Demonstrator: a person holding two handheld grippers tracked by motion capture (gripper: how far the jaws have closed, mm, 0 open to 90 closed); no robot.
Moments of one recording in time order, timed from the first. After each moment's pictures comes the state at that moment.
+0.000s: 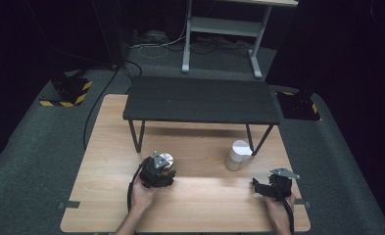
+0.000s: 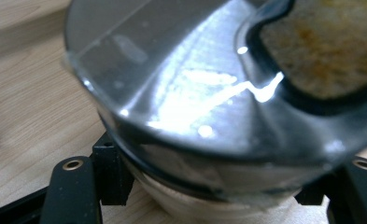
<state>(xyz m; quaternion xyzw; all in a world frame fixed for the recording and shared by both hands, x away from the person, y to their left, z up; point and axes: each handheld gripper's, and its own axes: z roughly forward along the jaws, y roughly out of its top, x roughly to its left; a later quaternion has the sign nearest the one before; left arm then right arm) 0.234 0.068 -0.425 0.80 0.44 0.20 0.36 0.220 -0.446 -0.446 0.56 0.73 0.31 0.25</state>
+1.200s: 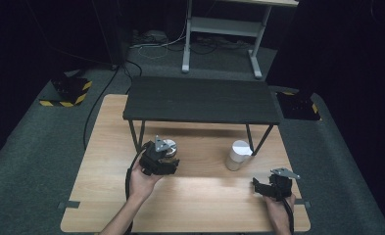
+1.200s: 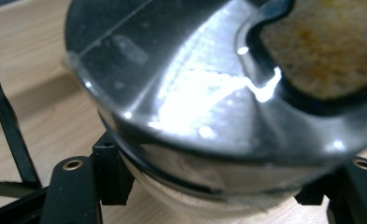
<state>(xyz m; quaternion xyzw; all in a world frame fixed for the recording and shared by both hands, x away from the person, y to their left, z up) 0.248 0.067 -0.336 0.81 0.43 0.18 0.36 0.219 -0.446 -0.446 0.56 0.73 0.31 0.25</state>
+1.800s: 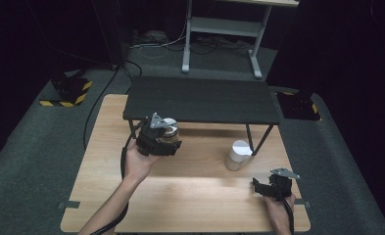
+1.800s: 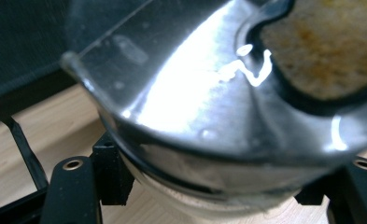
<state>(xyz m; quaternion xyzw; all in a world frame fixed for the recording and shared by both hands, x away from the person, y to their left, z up) 0.266 0.086 -0.273 0.81 0.40 0.18 0.40 0.219 -0.446 -0.447 0.55 0.73 0.31 0.25</state>
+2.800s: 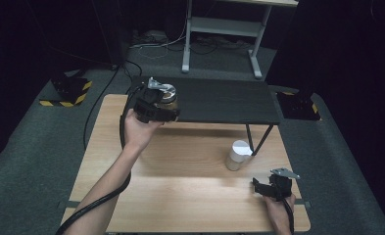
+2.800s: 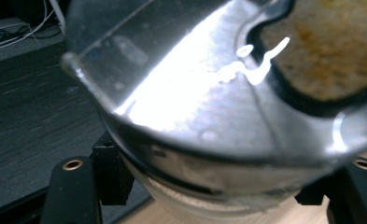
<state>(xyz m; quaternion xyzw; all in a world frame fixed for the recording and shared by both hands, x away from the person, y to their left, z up) 0.310 0.083 -0.213 0.78 0.44 0.21 0.41 0.219 -0.446 -0.447 0.56 0.73 0.31 0.25</state>
